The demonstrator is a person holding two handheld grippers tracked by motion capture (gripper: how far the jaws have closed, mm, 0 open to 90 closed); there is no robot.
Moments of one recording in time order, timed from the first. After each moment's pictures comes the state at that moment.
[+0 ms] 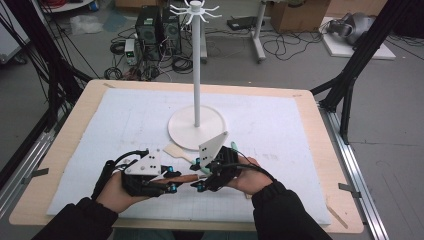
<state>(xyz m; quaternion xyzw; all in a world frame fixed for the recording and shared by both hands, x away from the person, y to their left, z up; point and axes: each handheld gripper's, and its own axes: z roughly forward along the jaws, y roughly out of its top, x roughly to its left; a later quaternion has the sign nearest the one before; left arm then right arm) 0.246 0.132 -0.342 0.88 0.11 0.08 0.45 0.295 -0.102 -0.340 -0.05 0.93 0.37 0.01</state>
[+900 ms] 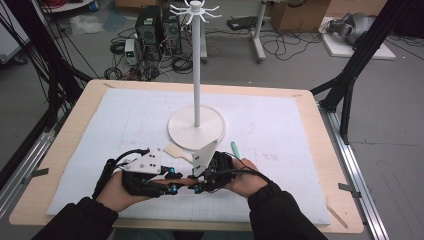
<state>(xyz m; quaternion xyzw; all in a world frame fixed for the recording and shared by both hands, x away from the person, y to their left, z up) 0.250 0.133 -0.342 0.88 0.10 0.05 0.46 0.286 -0.090 -0.346 -0.08 0.94 0.34 0.01</state>
